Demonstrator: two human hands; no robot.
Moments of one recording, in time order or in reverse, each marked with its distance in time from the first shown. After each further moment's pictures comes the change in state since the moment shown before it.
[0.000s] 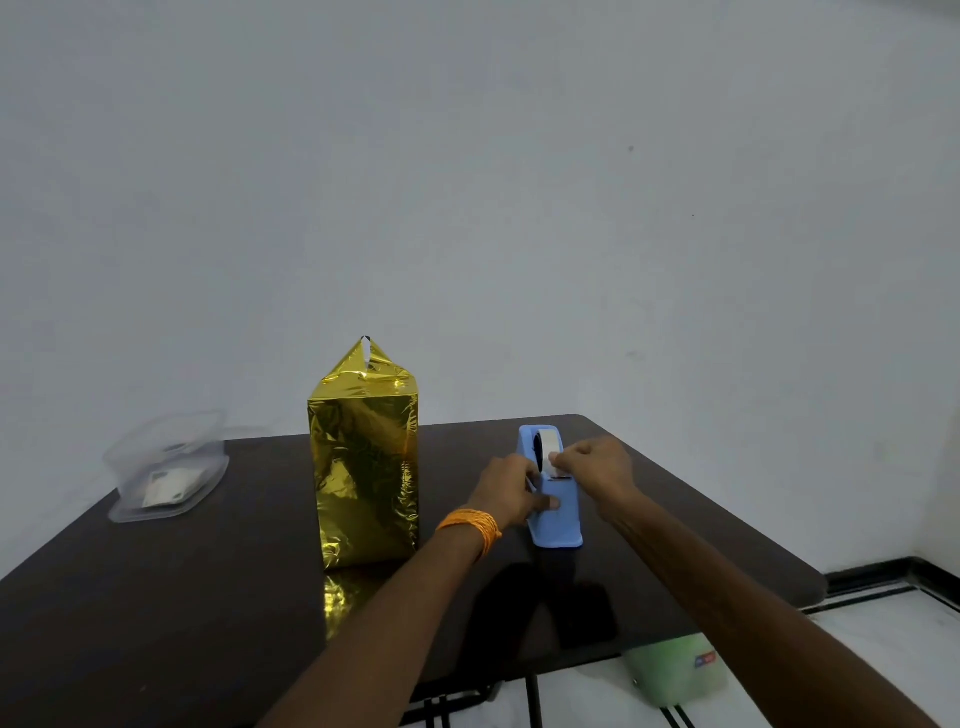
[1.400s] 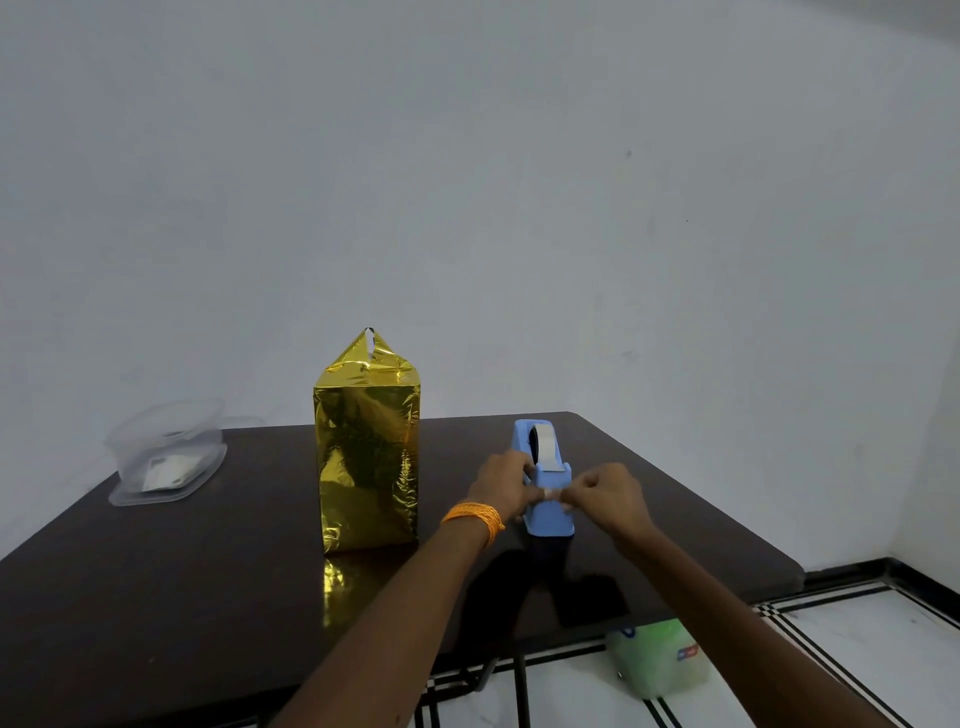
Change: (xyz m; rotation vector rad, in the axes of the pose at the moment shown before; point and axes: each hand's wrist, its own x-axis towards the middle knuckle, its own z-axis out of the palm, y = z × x) left_hand -0.006 -0.002 0.007 -0.101 0.016 -0.028; right_hand -0.047 0.020 -0.019 -0.158 -0.089 -0.016
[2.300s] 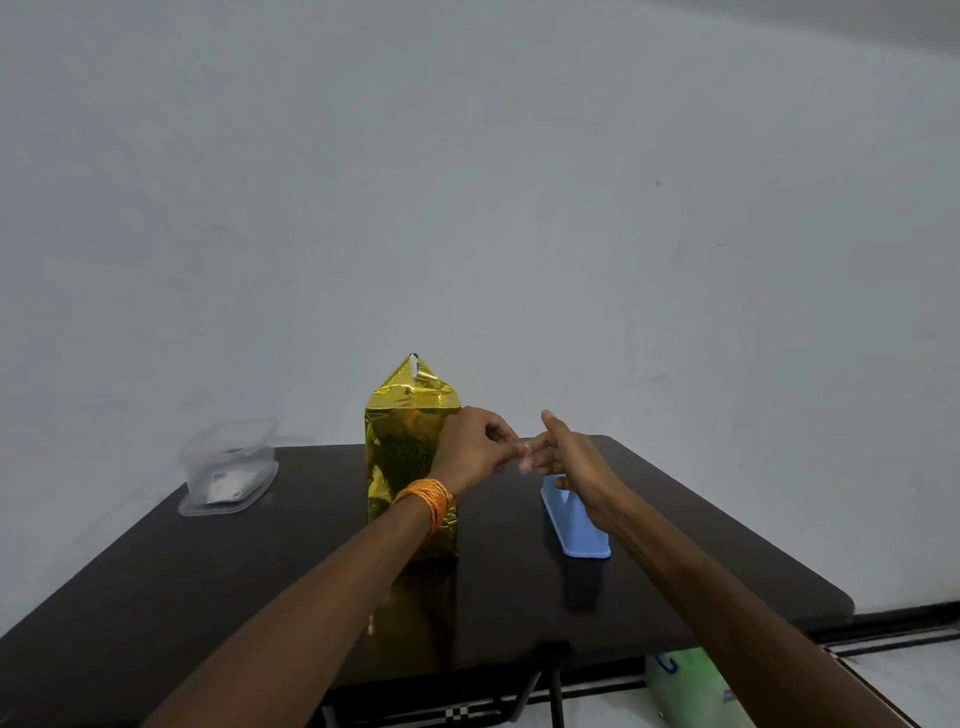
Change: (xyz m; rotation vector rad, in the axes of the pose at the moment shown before) left_hand -0.054 0.017 -0.113 -0.096 0.360 0.188; right_hand -0.024 -0.102 0.014 0.471 -0.267 -0.141
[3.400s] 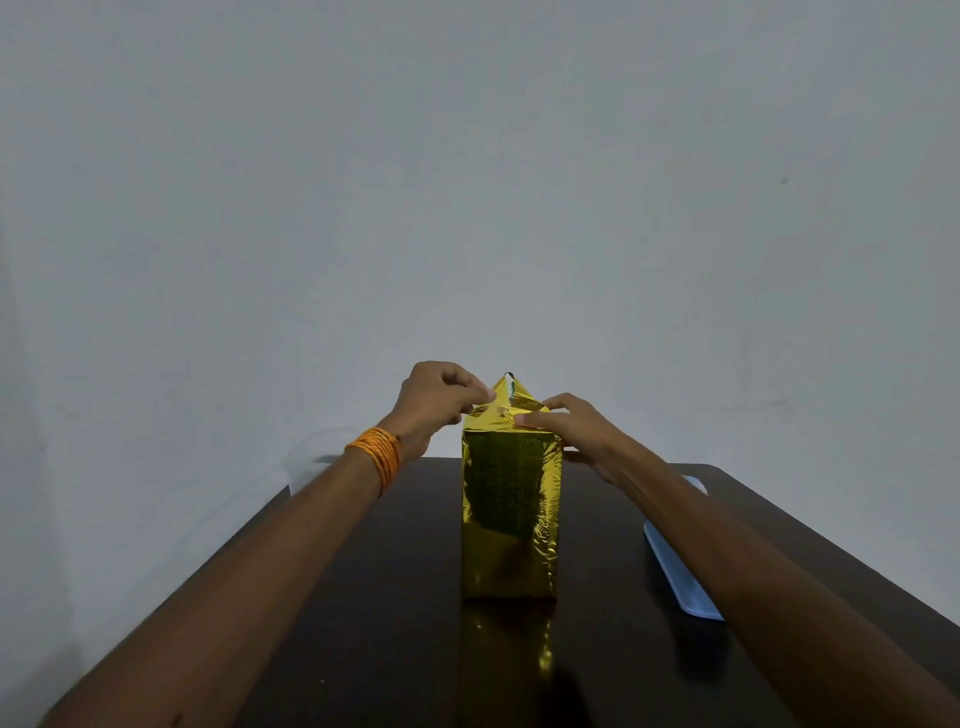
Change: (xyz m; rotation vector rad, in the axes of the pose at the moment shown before) left_hand 0.022 -0.025 -0.155 -0.190 0.175 -0.266; right_hand 0.098 -0.048 0.092 -0.060 -0.231 -0.001
